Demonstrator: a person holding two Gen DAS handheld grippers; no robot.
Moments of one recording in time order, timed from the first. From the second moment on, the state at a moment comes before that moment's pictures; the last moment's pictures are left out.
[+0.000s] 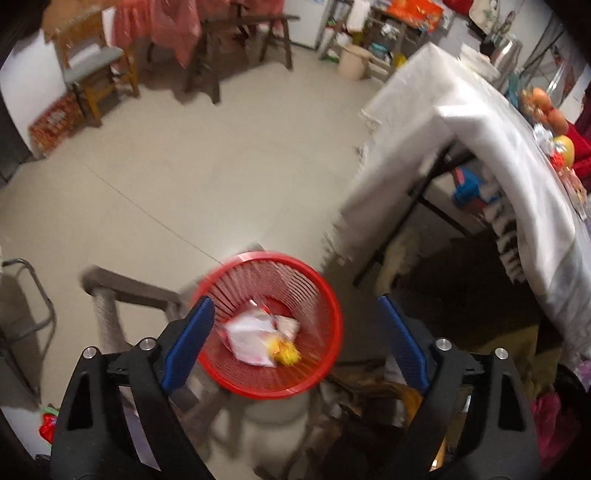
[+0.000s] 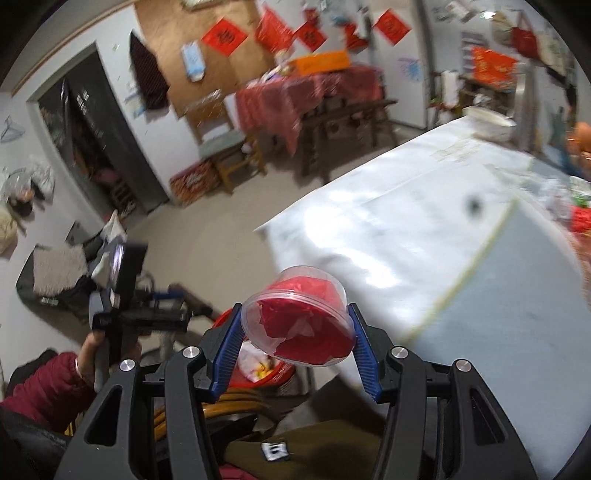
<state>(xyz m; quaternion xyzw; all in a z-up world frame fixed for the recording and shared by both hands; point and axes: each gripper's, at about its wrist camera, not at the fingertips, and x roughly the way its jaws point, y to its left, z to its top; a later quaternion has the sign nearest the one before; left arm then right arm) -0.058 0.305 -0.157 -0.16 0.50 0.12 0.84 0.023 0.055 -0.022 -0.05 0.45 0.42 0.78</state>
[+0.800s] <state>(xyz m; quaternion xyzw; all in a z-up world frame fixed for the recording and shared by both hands) -0.105 0.370 -0.096 -0.13 0.41 0.25 0.86 0.000 0.195 -0.062 -0.15 0.48 0.48 0.72</state>
